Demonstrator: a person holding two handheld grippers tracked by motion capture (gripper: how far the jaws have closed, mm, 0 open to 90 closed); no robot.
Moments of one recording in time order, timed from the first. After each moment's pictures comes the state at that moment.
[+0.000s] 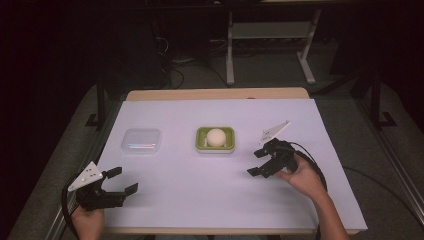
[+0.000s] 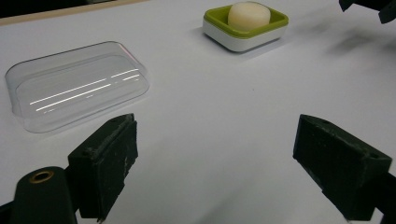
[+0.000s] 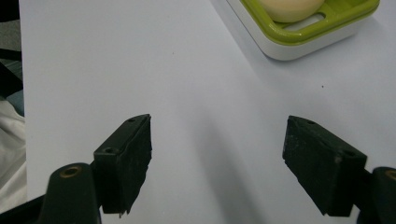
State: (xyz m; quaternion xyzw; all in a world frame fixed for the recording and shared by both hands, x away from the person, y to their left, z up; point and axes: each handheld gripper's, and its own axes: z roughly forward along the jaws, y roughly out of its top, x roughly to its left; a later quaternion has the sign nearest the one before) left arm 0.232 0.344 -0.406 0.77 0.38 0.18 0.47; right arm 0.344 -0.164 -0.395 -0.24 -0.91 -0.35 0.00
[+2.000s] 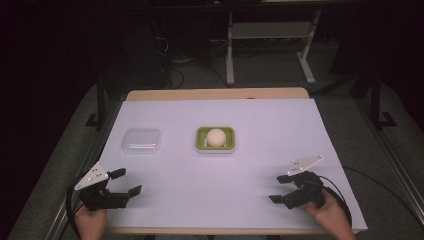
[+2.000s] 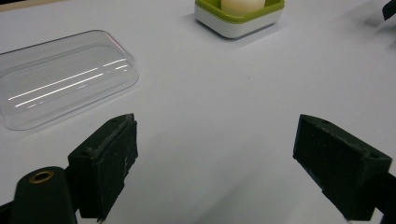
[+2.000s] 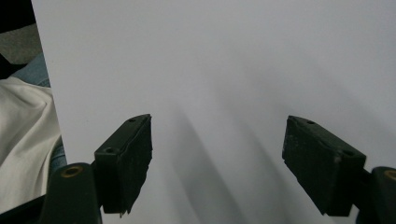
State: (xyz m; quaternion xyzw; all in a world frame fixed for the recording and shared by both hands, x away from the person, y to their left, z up) left arm 0.236 0.337 -0.411 0.79 0.37 0.17 0.46; right arm 0.265 -0.223 -0.432 -0.29 -0.89 -0.37 -0.02
